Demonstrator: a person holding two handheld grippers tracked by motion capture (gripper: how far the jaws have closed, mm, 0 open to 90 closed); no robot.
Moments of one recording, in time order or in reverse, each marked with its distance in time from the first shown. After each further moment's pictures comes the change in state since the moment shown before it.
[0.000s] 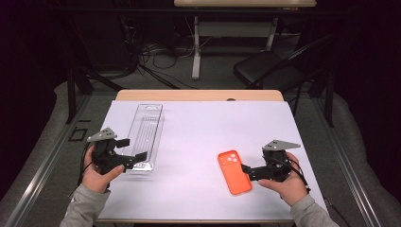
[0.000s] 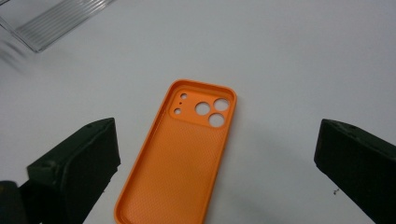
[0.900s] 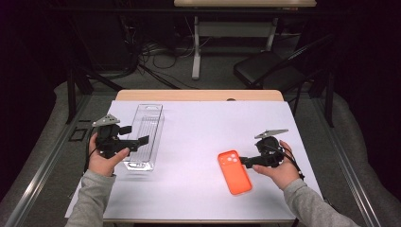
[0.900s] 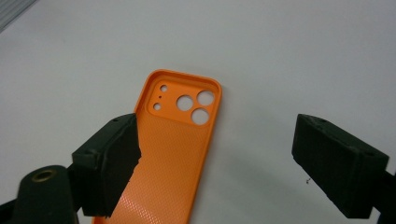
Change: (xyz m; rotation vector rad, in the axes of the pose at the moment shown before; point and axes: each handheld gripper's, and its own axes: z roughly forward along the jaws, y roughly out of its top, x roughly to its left) left arm 0.015 0.027 0.012 -0.040 0.066 -0.012; right arm -0.012 0.025 0.025 0.172 -0.029 0.031
